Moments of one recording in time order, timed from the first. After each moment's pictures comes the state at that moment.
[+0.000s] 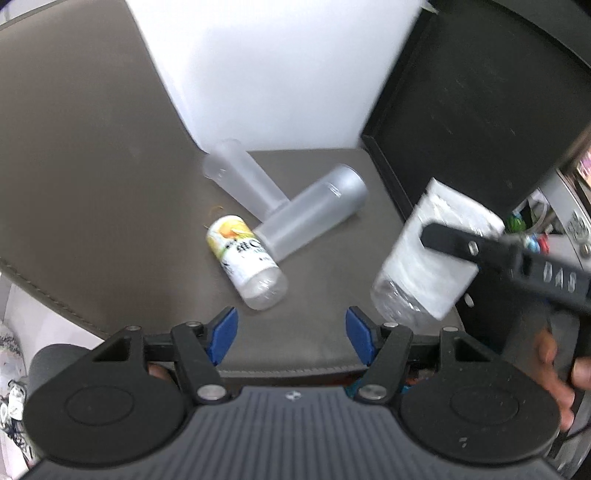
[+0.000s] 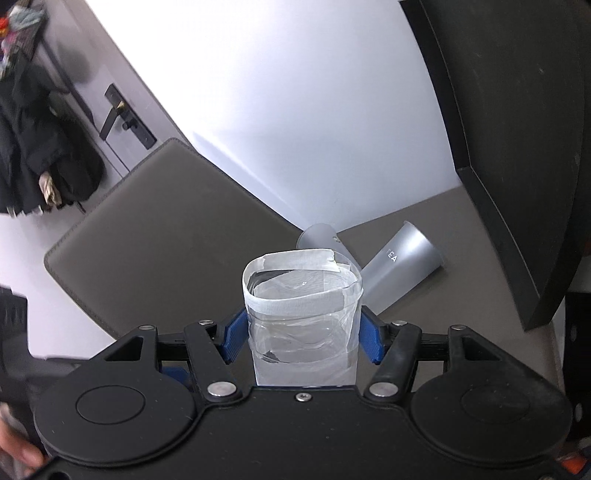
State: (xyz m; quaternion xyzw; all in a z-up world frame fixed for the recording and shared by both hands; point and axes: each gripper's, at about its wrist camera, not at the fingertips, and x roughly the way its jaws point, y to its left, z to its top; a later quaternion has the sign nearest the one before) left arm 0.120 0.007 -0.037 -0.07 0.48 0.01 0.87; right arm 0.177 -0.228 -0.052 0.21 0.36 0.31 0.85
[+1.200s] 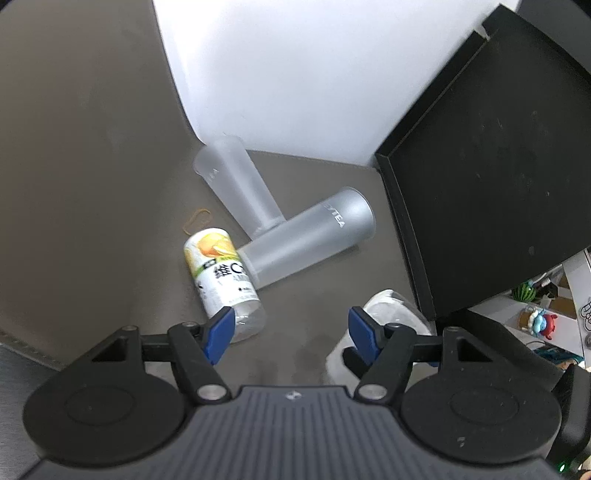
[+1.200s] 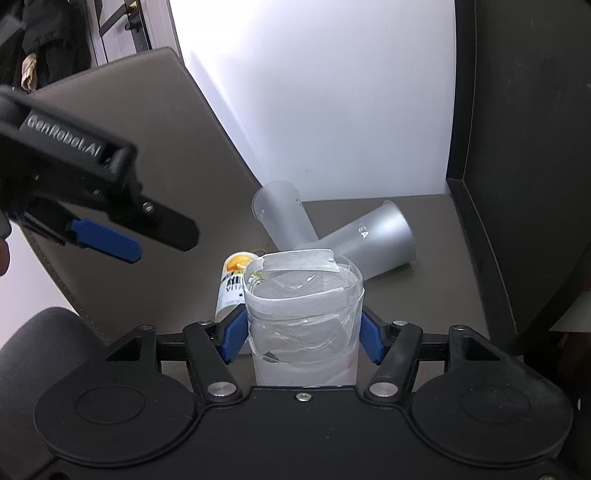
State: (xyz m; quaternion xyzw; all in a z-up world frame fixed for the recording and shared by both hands) left arm 0.188 0.009 -0.065 -0.16 0.49 0.02 0.86; right arm 0.169 -0.178 -0.100 0.04 0.35 0.28 0.89
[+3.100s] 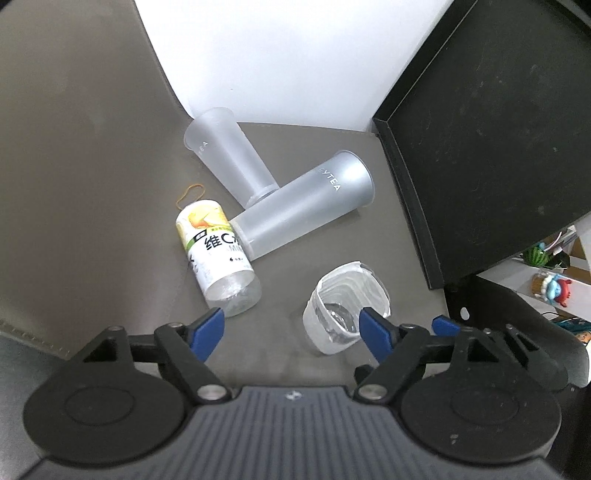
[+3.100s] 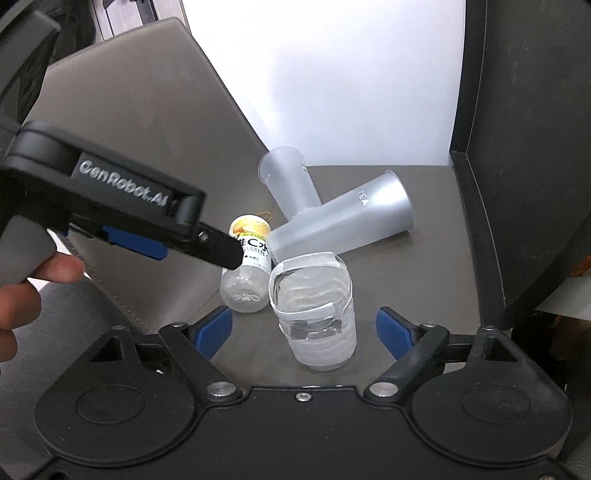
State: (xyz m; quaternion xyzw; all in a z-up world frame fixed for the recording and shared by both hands) left arm 0.183 -0.010 -0.074 -0.13 0.52 0.02 0.84; right arm 0.179 -0.187 -0.092 0.01 0.41 0.29 0.86
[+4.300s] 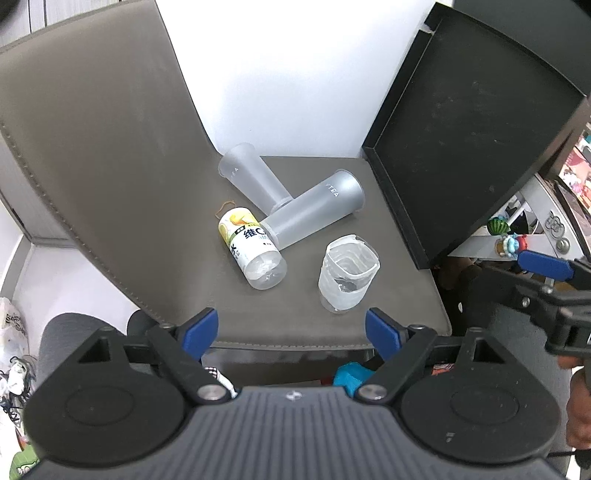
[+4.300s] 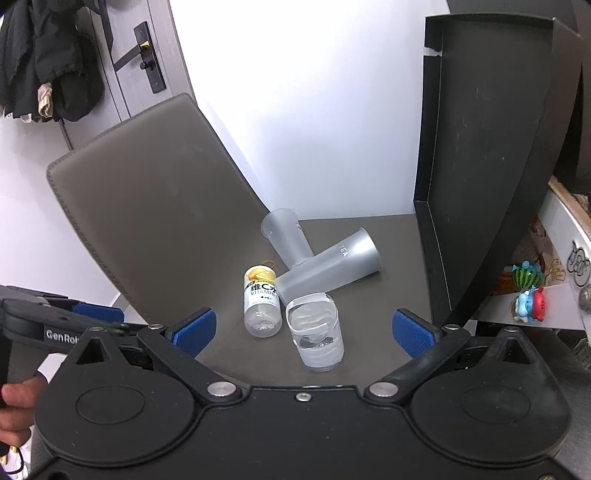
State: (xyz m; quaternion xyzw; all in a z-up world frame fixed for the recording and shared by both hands) left arm 0.059 -0.010 -0.020 -0.09 0.45 0.03 0.89; right arm 0.125 -0.231 0.003 0.04 0.36 0.26 0.89
